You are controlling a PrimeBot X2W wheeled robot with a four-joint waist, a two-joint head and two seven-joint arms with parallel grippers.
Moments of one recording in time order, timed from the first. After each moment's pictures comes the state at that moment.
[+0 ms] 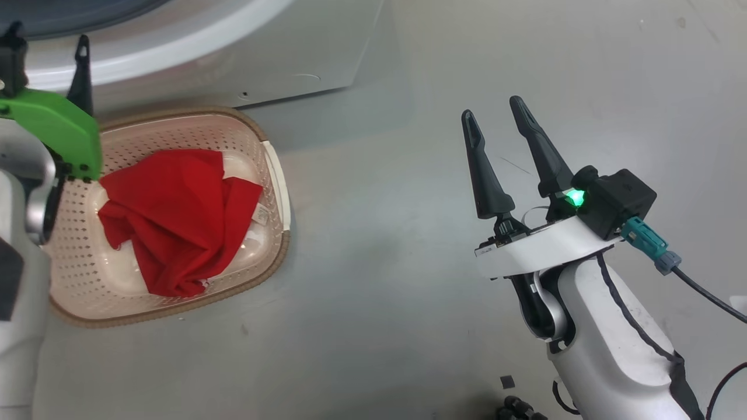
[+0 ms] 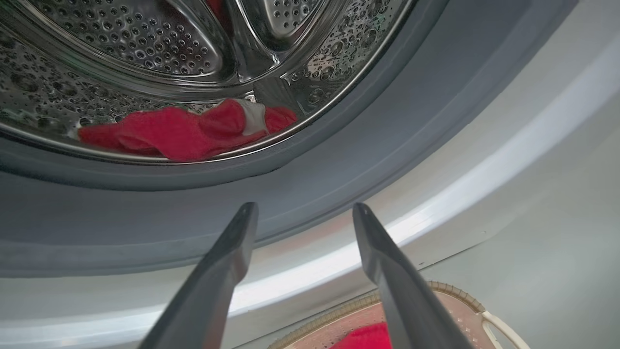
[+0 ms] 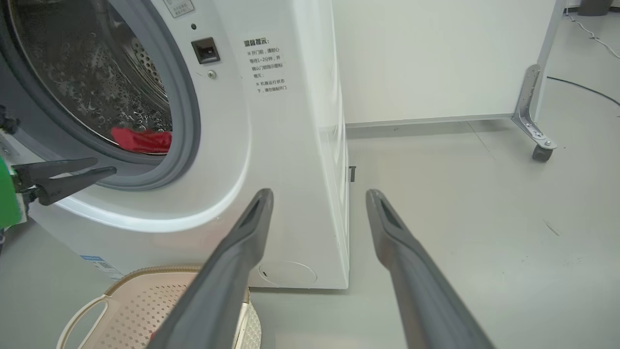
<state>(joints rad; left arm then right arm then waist) -0.75 0.30 -0.16 0.42 -0.19 -0.03 0.16 -0.39 -0.05 0.41 0.10 0.43 -0.03 -0.26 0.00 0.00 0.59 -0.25</state>
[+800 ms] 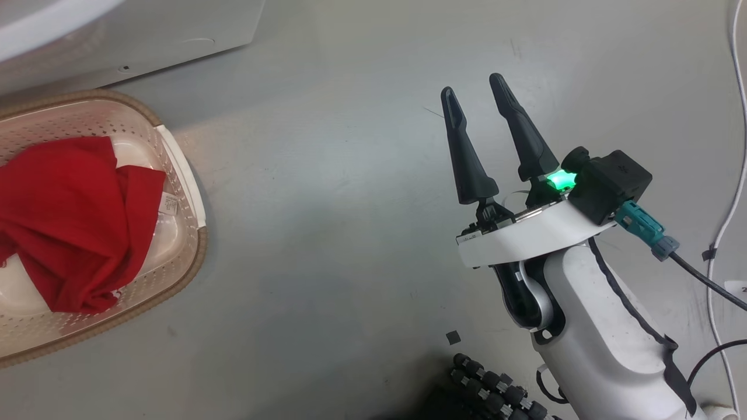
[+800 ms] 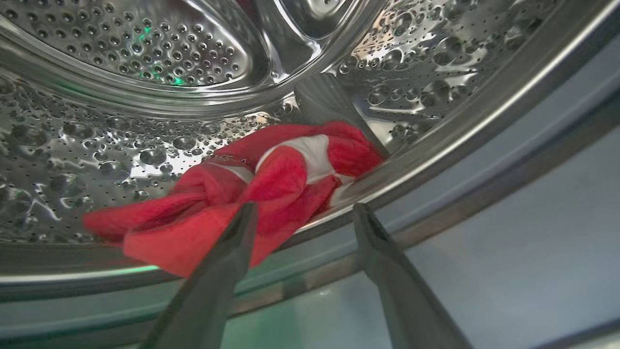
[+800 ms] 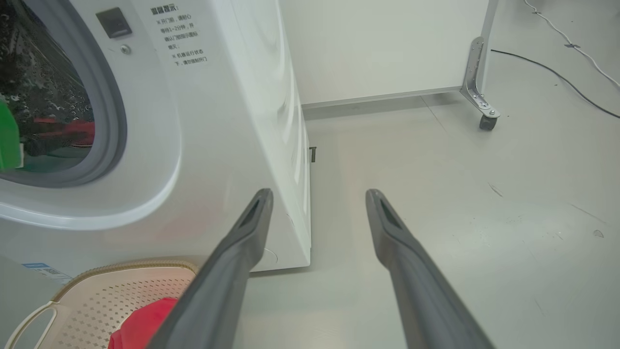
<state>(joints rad) -1.06 0.54 -0.14 0.54 -0.09 -0.09 0.32 -0.45 -0.05 0.49 0.07 0.53 -0.07 -0.26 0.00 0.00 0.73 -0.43</state>
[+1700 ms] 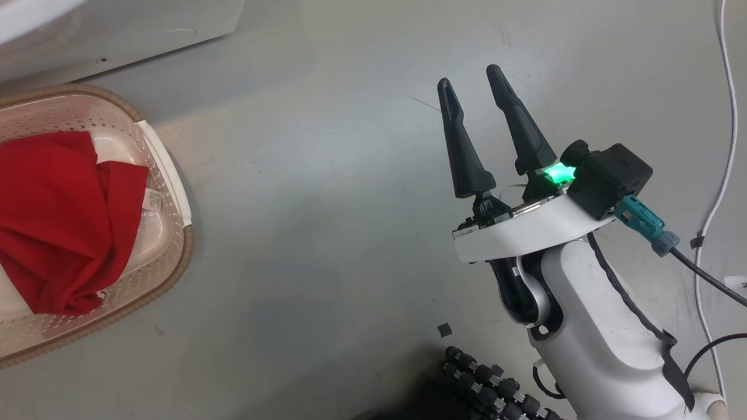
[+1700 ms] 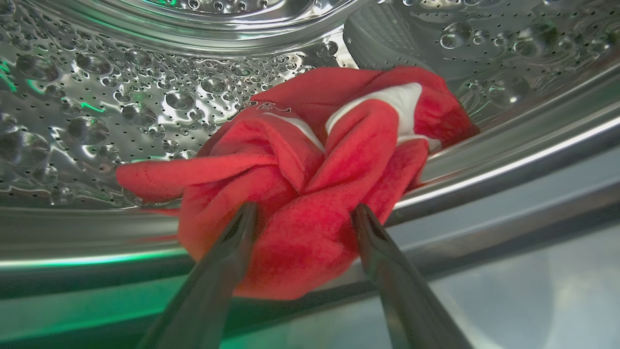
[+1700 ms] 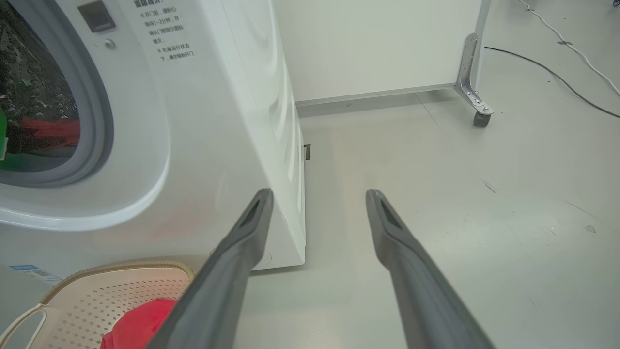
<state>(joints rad) -1.20 0.64 -0.12 0.66 -0.09 -0.11 0.48 -0.47 -0.05 0.50 0.06 0.55 -0.09 -0.26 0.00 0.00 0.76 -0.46</state>
